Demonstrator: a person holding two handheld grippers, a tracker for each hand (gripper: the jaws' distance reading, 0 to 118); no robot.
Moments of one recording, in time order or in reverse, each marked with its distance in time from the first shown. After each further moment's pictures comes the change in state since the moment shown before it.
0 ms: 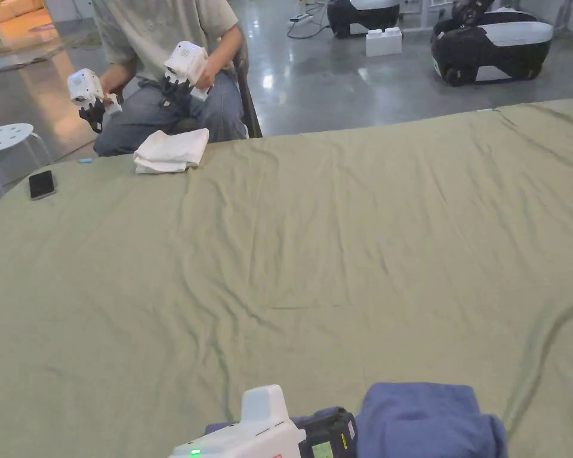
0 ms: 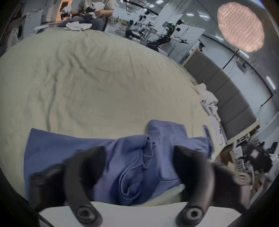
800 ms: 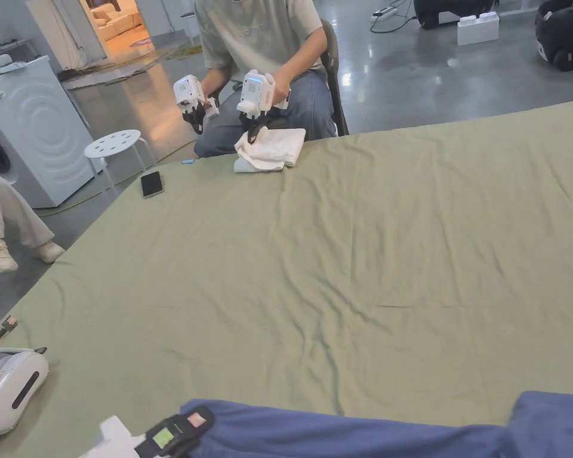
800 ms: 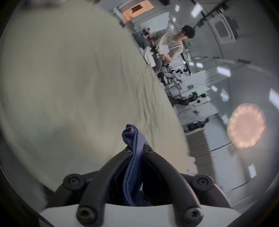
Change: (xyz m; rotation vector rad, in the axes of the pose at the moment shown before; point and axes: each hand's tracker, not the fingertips) left arm -0.277 0.018 0.189 0.382 0.025 0.568; right arm -0.033 0.018 -0.025 0.026 0.068 0.090
